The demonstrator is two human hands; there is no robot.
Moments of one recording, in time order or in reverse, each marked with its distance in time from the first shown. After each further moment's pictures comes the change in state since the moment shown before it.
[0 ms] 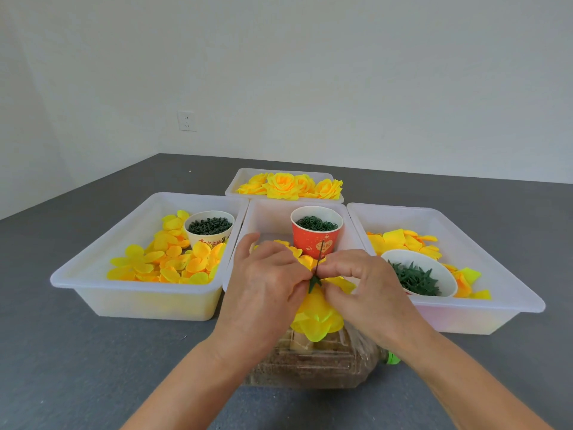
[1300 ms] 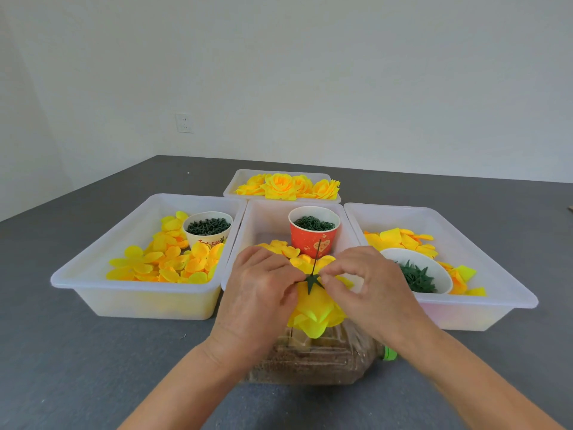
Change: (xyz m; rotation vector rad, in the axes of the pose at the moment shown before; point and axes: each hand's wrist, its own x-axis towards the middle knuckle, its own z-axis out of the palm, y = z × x) left_hand -0.009 -0.004 0.005 -0.012 -0.020 -0.022; right_hand -0.006 0.005 -0.006 -0.122 0.081 -0.081
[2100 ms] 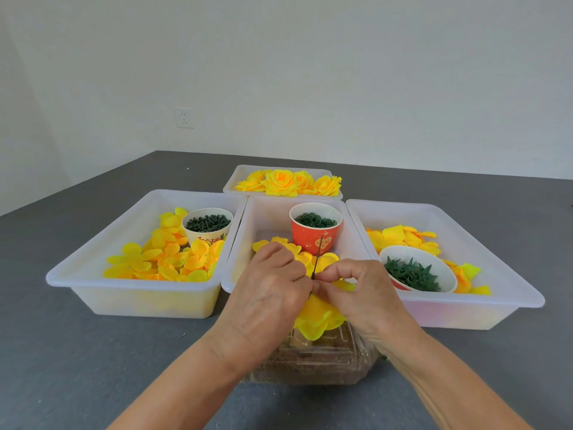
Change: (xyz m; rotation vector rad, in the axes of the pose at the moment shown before) left_hand 0.011 0.001 -0.001 0.138 0.005 0.357; right_hand 0.004 -0.003 0.020 0.310 -0.046 0.335
